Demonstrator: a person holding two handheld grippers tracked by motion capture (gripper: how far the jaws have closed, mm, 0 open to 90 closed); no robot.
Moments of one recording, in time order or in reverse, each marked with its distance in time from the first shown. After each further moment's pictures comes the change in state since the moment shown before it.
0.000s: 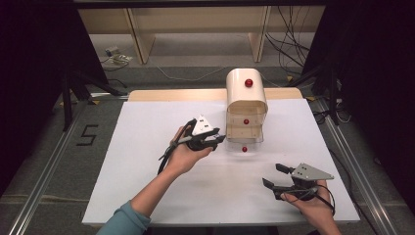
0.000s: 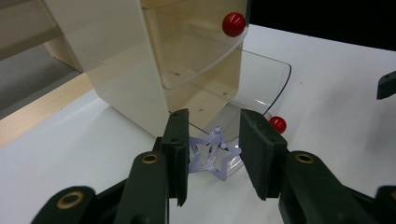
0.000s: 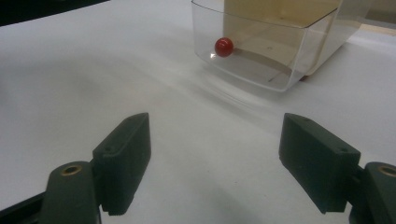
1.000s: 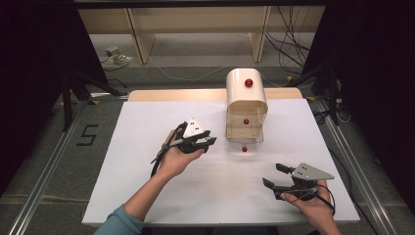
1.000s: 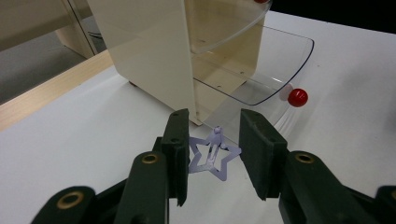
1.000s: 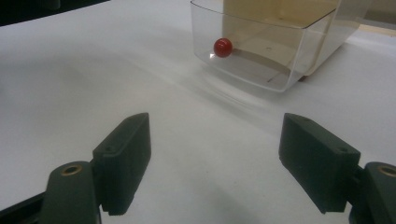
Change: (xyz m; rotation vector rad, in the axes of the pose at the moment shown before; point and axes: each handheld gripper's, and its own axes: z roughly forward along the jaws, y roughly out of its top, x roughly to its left) left arm 0.013 -0.021 -0.012 0.027 0.039 -0.019; right arm 0.000 0.000 0.000 -0.001 -0.003 0.002
